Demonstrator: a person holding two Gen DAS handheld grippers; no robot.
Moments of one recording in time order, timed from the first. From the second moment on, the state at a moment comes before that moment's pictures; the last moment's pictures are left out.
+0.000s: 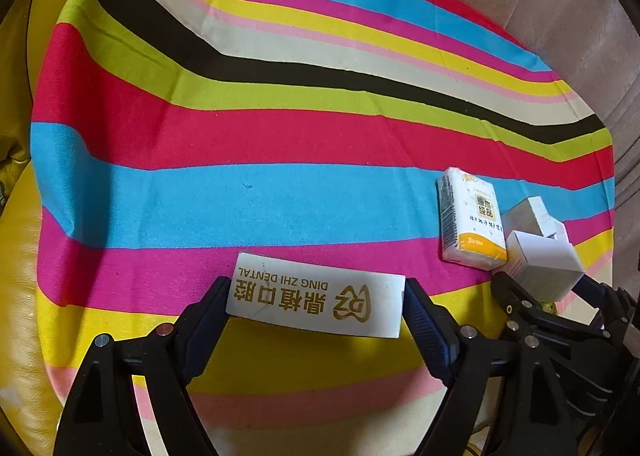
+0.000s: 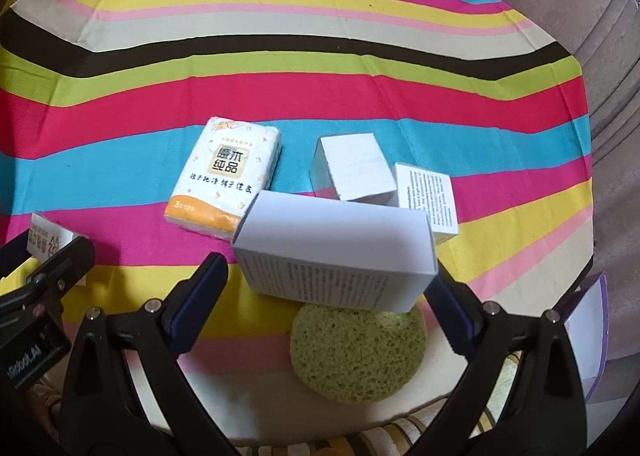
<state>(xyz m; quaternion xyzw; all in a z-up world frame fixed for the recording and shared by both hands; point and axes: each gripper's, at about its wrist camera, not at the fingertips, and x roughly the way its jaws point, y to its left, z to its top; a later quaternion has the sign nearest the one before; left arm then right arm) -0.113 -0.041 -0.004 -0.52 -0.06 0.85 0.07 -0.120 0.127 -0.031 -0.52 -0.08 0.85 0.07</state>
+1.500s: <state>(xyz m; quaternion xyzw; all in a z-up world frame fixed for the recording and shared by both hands) -0.053 0.098 0.041 -0.47 0.01 0.87 0.16 -0.028 0.266 0.024 -0.45 0.02 0.89 0.01</state>
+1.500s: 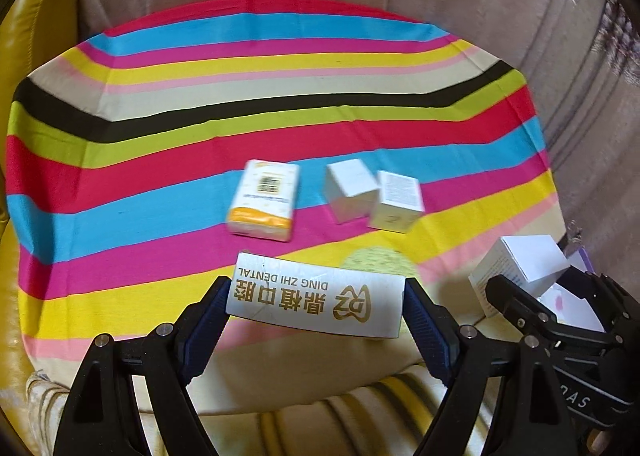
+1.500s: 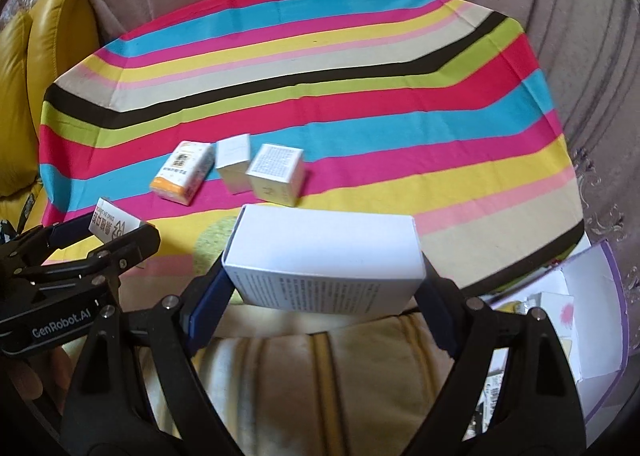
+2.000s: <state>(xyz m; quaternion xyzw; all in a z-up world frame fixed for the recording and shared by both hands) -0.029 0.167 0.045 -0.47 0.05 0.85 0.22 0.001 0.334 0.026 -0.44 0.05 0.89 0.04</state>
